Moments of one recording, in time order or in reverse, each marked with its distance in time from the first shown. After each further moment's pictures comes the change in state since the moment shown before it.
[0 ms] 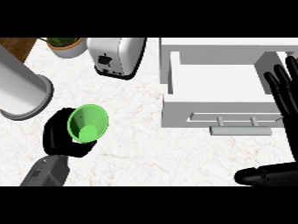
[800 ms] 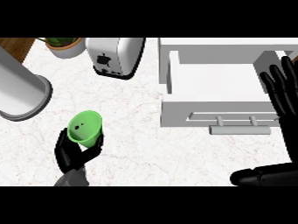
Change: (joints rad) left arm 0.033 -0.180 0.159 0.194 0.122 0.288 -0.156; right arm -0.004 0.010 0.022 -0.005 0.012 -0.008 0.006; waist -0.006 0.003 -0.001
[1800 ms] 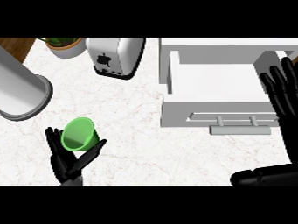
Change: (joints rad) left arm 0.126 -0.008 -0.050 -0.170 0.012 0.210 0.120; right arm 0.009 0.004 0.002 0.000 -0.007 0.000 -0.014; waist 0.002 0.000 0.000
